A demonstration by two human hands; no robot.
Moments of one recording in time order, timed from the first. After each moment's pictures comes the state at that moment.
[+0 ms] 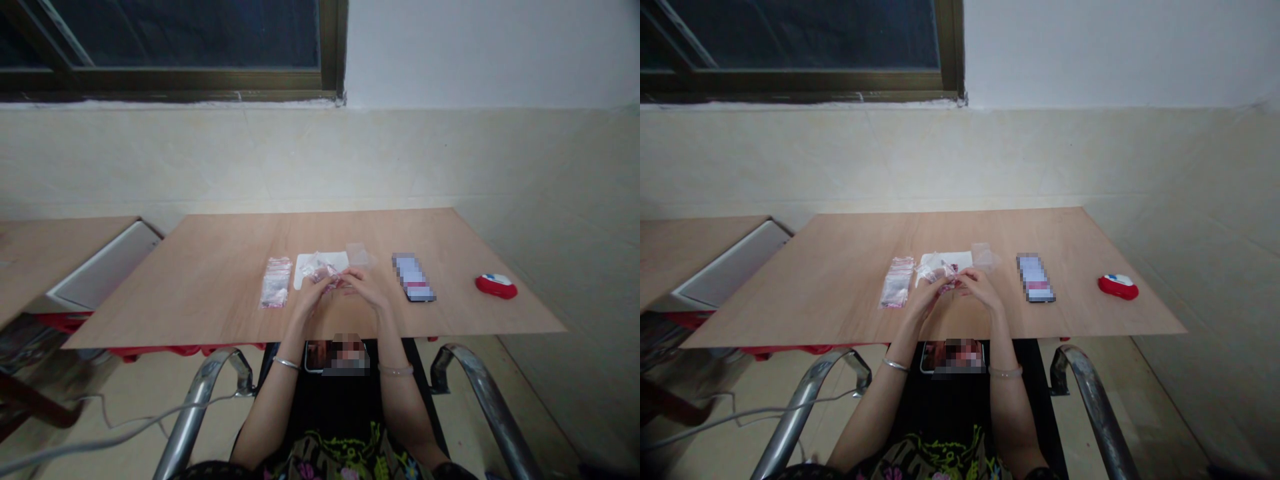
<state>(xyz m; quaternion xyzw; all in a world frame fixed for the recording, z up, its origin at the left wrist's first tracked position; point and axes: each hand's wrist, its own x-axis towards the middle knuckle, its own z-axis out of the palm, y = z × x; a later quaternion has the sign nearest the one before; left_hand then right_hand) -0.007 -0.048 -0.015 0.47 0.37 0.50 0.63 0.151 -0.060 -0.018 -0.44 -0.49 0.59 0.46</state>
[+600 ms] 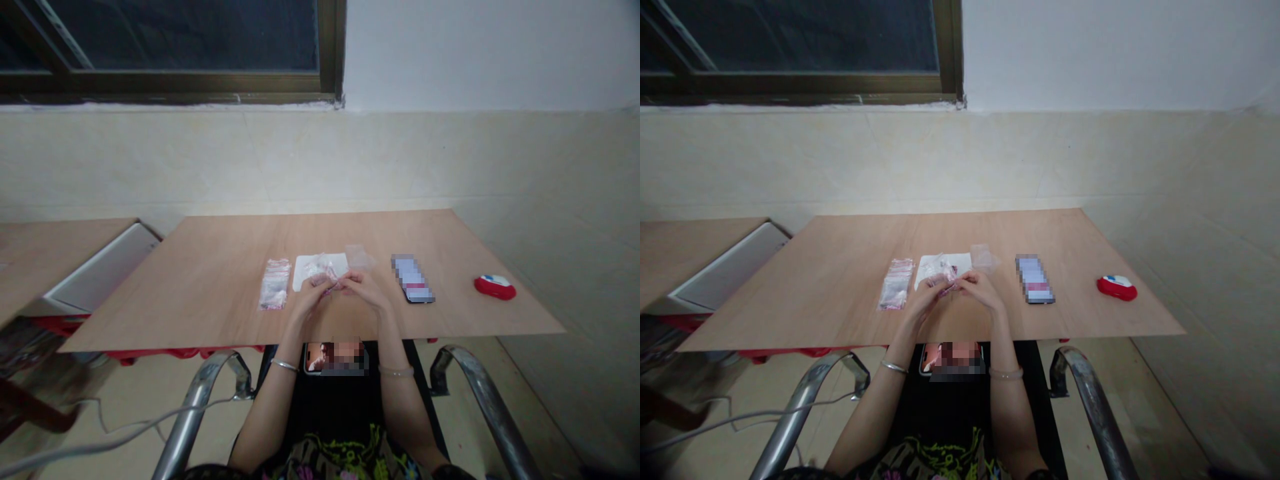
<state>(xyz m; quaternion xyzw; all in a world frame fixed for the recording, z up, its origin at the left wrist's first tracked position) -0.012 -0.047 -0.017 0.49 0.37 0.45 0.64 0.154 -0.059 -0.020 -0.43 -0.52 0.58 0.46</state>
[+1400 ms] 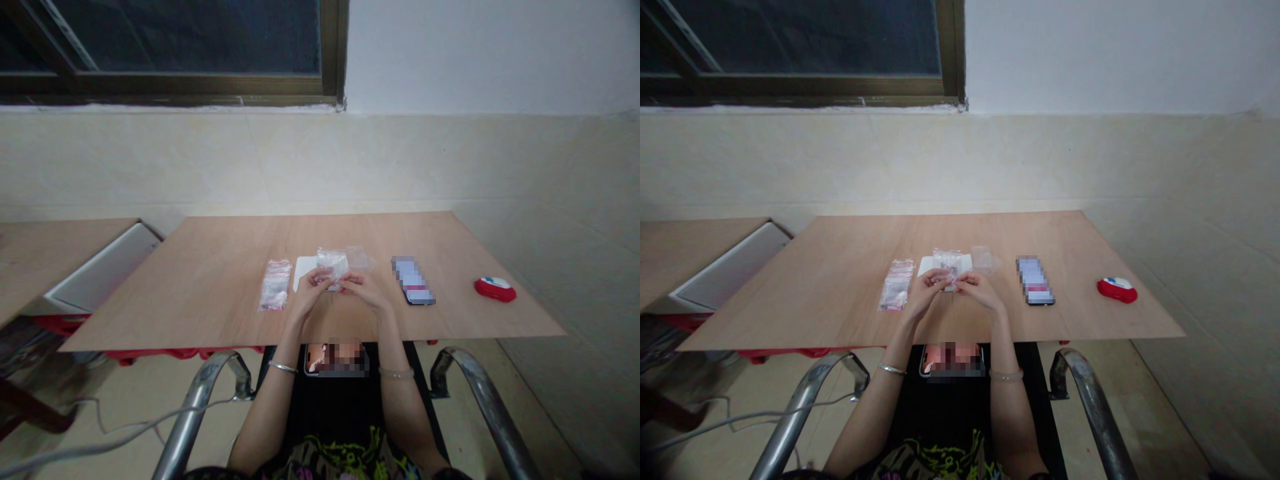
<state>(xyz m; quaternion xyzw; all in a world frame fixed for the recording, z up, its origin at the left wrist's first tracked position) -0.019 -0.045 -0.007 0.55 0.42 0.49 0.53 0.152 -0.060 -0.017 -0.41 -0.52 0.58 0.47</state>
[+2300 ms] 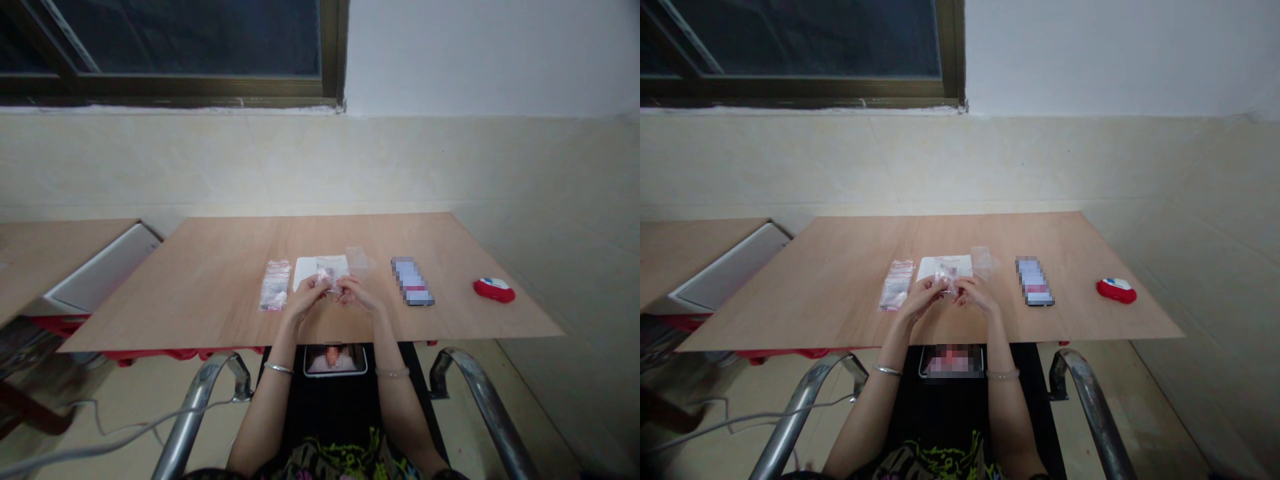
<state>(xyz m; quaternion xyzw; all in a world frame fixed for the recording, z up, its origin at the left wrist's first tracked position) -0.028 -0.040 -0.018 0.54 0.41 0.41 0.61 0.140 -0.055 -0.032 -0.40 -0.44 0.67 0.44</state>
